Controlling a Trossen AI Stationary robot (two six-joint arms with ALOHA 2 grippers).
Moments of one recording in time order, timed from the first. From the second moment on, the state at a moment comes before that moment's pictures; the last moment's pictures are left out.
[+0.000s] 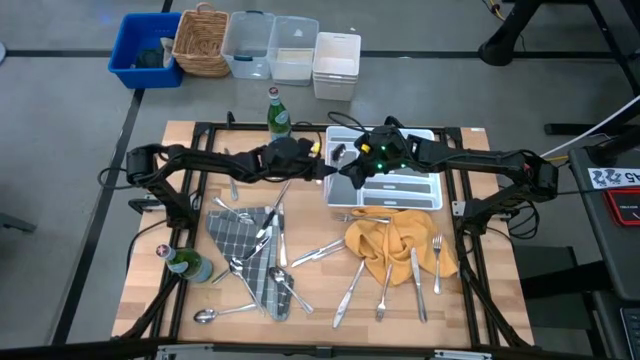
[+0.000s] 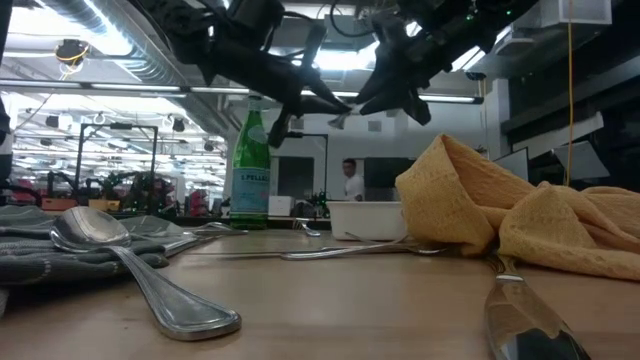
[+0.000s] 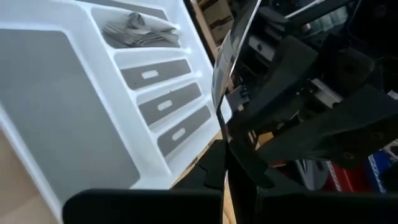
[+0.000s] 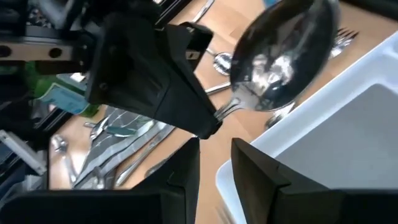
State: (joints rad) left arm 0.27 1.61 0.94 0.36 0.07 -1.01; right arm -0.32 1.43 1.06 -0.23 -0.22 0.53
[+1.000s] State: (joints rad) left arm 0.22 1.61 0.94 0.41 0.07 -1.00; right arm -0.32 1.36 1.06 -0.22 -0.41 0.66
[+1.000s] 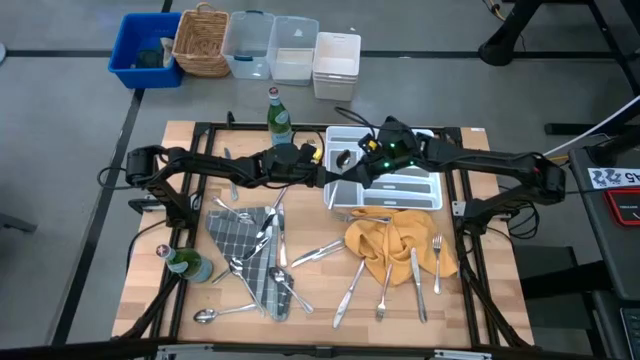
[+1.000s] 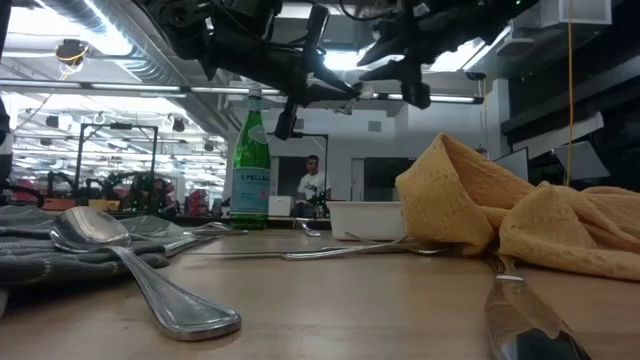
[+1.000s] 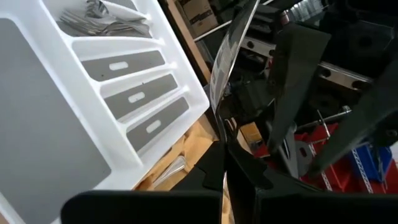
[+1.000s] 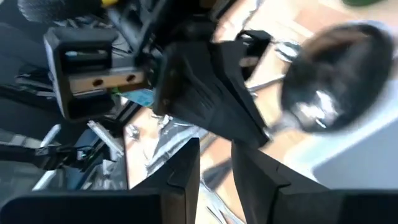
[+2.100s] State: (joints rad) left arm 0.20 1.61 0.94 0.59 0.08 -1.01; right arm -0.32 1.30 1.06 -0.23 -0.28 0.62
